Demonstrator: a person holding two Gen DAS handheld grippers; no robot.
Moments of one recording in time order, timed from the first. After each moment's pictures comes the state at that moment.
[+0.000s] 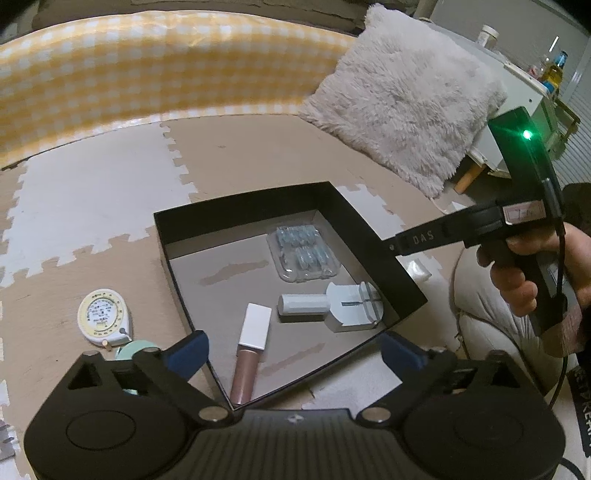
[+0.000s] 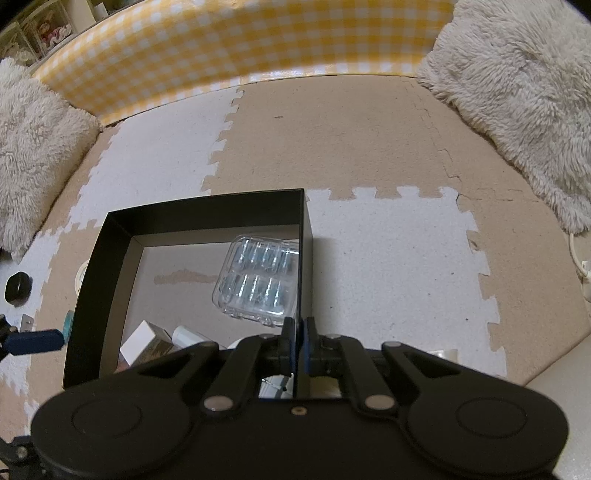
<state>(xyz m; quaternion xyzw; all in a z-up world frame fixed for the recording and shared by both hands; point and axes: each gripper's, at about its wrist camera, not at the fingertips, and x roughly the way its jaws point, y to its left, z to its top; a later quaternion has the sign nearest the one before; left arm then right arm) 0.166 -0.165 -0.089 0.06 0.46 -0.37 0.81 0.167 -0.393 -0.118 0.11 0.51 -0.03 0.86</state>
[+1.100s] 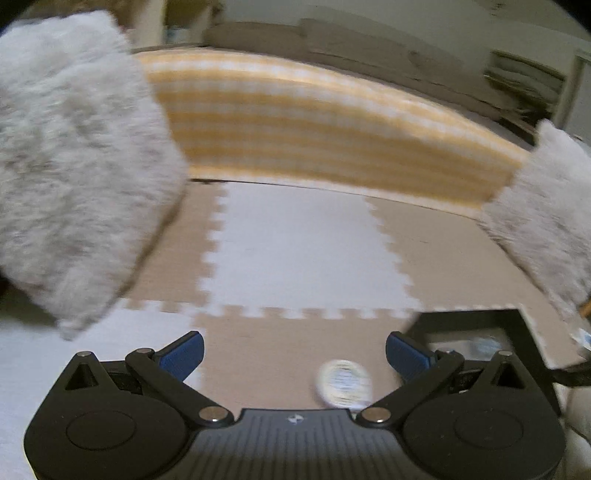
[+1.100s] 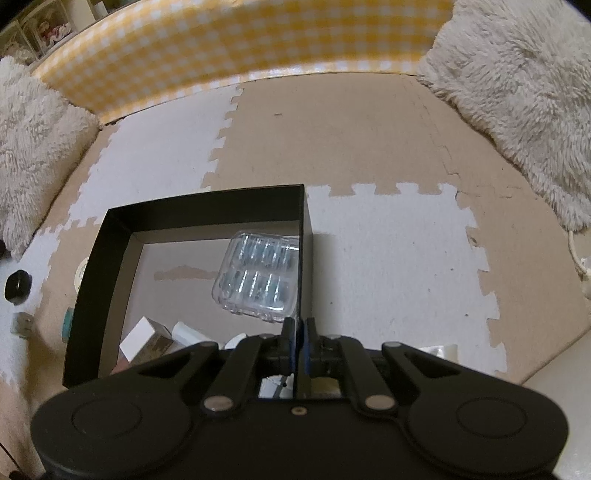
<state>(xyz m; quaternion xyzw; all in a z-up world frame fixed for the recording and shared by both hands) 0.246 -0.022 -0.061 0.00 0.40 -0.14 0.91 0.165 -0.392 -0.120 0.10 0.51 -0.03 0.85</state>
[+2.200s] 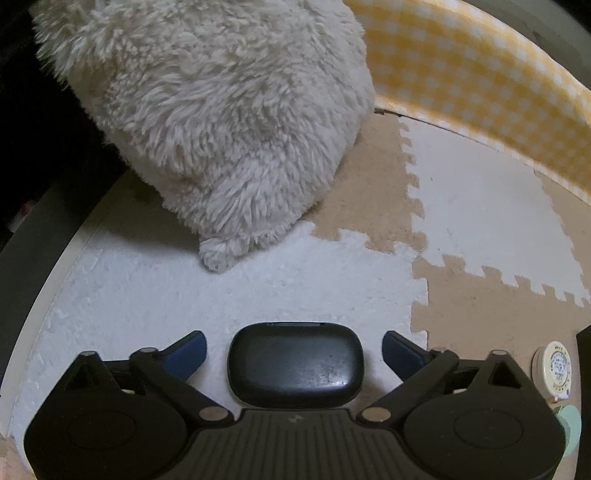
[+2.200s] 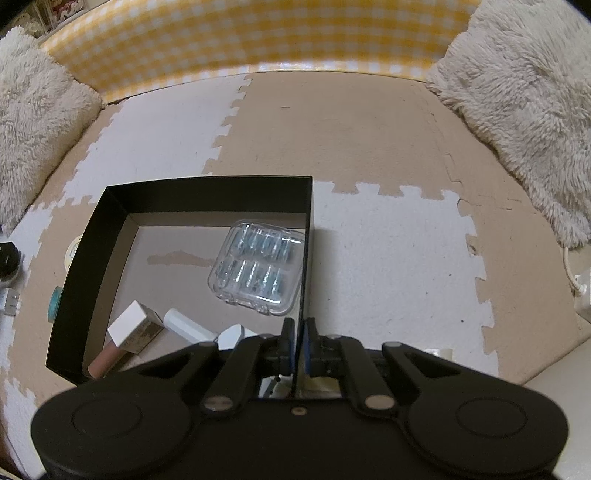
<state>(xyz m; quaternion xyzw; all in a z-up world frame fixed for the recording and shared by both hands) 0.290 0.096 -0.138 -0.01 0.48 0.02 0.88 0.165 -0.381 -0.124 0.06 0.51 -0.03 0.86</state>
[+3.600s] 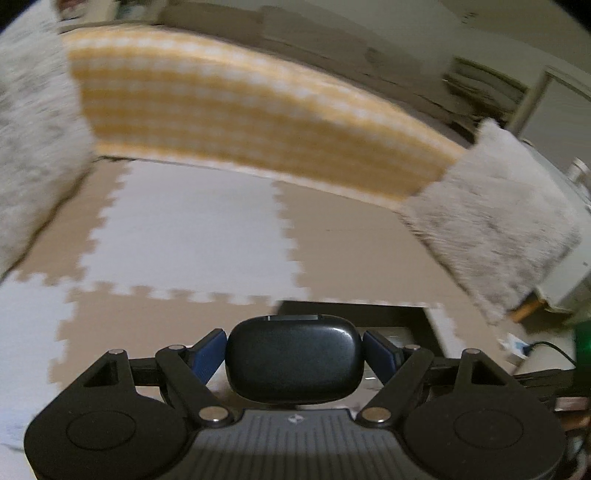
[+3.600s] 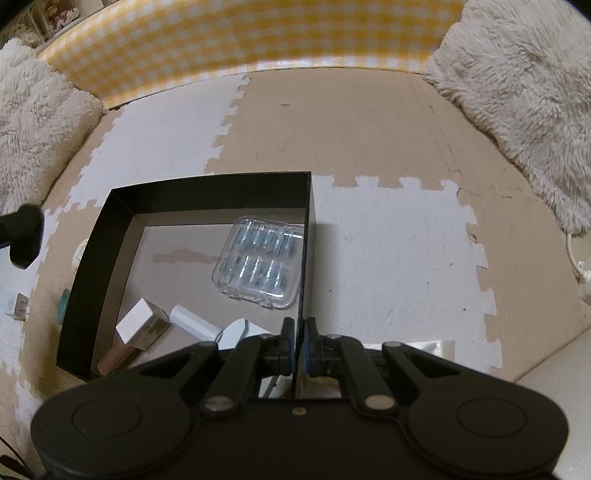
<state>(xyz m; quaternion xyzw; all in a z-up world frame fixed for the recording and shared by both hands) 0.219 -0.121 -0.062 -0.07 0.41 -0.24 0.88 0.159 -0.387 -0.122 0.08 0.52 -0.02 0.85</state>
